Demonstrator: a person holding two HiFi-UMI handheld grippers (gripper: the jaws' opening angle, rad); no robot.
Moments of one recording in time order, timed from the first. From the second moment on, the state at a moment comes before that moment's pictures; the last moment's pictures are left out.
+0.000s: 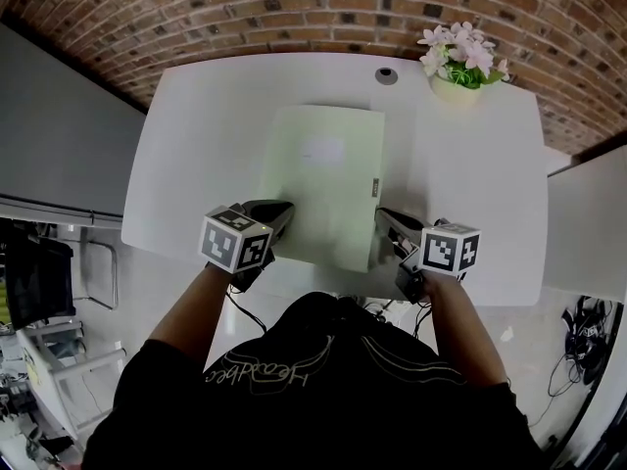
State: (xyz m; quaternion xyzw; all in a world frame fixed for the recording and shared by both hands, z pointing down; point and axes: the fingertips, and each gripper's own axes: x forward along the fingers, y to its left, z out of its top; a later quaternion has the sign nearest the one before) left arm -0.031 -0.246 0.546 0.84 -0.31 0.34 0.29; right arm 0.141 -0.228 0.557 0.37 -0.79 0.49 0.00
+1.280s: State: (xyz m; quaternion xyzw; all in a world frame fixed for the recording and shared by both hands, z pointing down) left arm -0.029 -0.244 0.557 0.83 -0.31 0.37 0.28; right arm 0.123 -0.274 0.538 0.37 -0.83 0.42 0.03
